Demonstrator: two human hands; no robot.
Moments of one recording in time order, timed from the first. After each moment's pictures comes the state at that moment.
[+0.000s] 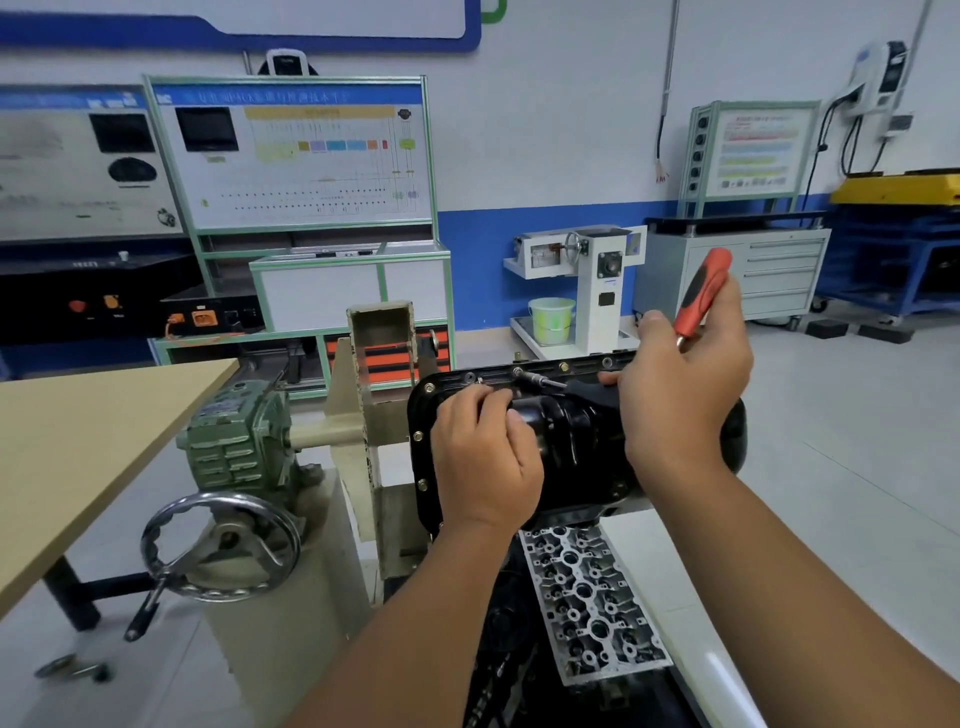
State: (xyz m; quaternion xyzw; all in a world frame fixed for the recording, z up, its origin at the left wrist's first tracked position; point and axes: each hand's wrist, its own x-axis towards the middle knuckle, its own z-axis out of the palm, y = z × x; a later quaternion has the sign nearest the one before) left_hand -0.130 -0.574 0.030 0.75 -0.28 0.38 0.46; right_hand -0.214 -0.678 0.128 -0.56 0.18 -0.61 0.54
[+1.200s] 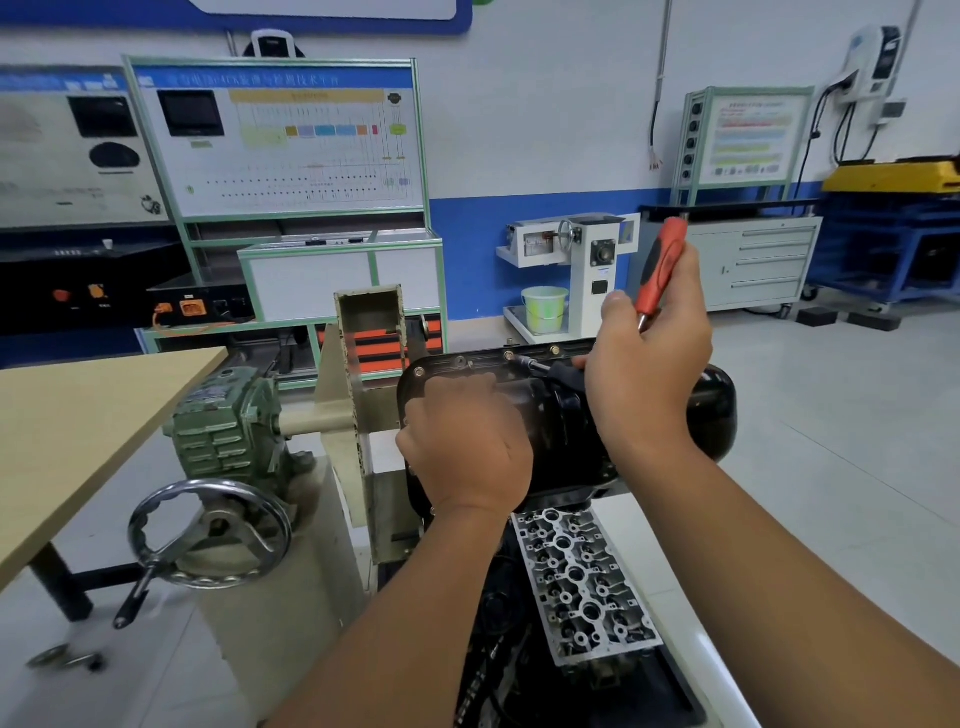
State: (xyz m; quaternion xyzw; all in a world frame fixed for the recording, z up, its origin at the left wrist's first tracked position) left_hand -0.139 -0.576 0.028 0.80 -0.16 0.41 0.40; right_hand -0.209 -0.671 0.125 -0.60 0.13 -0.62 0.49
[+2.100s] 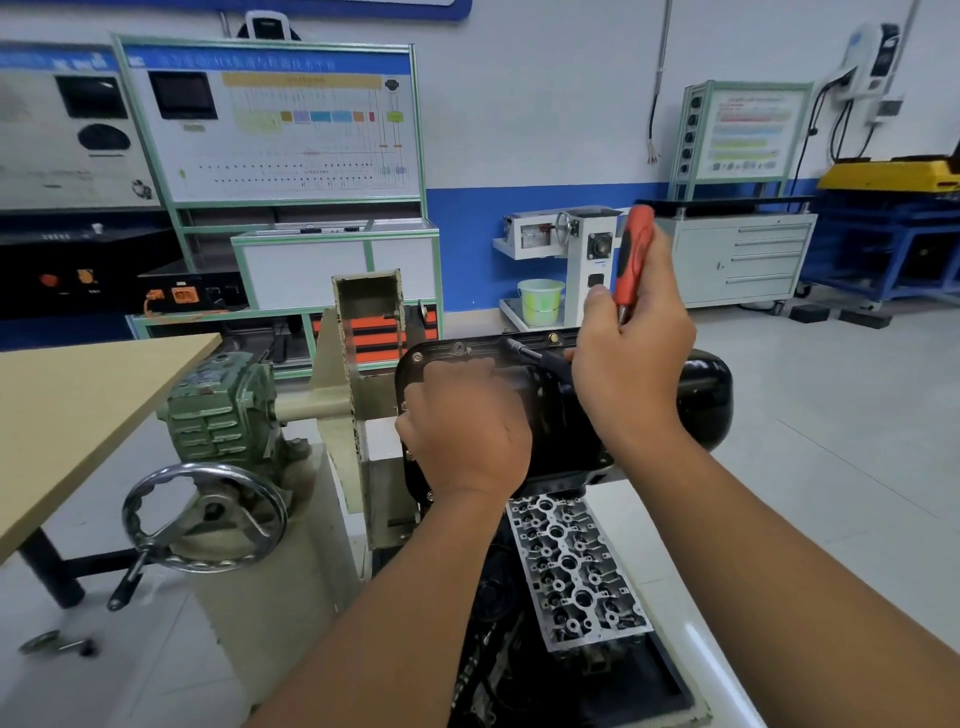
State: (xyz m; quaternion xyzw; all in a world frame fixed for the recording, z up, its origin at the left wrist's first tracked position) left_hand -0.139 -0.577 0.027 0.80 -0.17 0.41 0.40; right_hand -0.206 -0.671 0.117 -0.66 0.11 -0.60 0.44
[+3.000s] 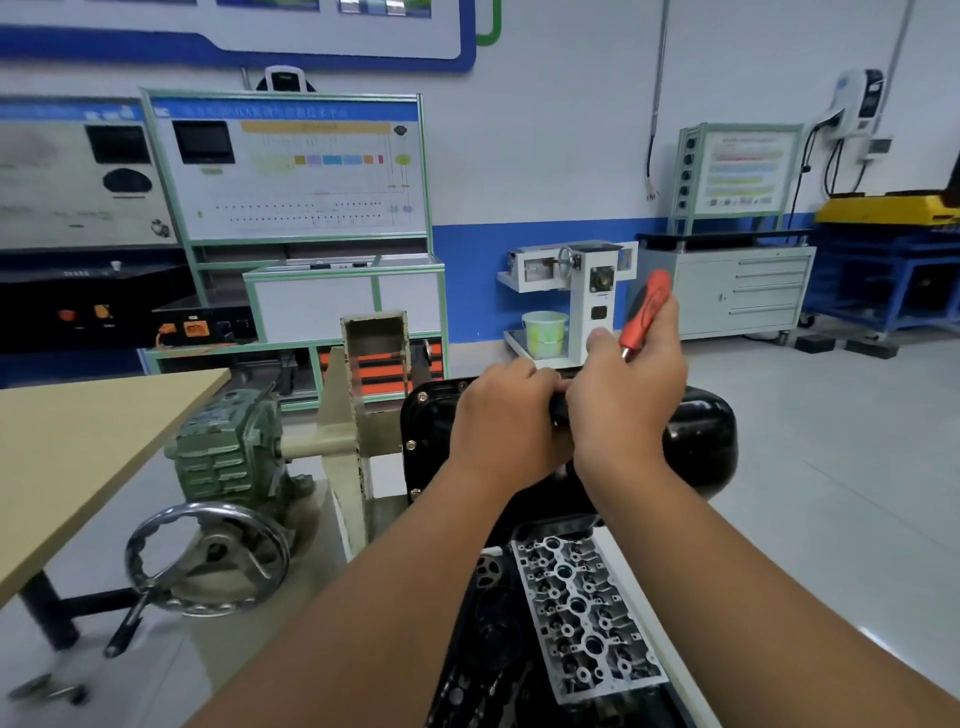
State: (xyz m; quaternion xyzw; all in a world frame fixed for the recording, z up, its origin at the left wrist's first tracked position) left_hand -0.134 -0.582 0.091 0.78 -0.44 0.35 0.27; right_hand -0.198 -0.654 0.128 -0.57 0.19 -0.58 0.55
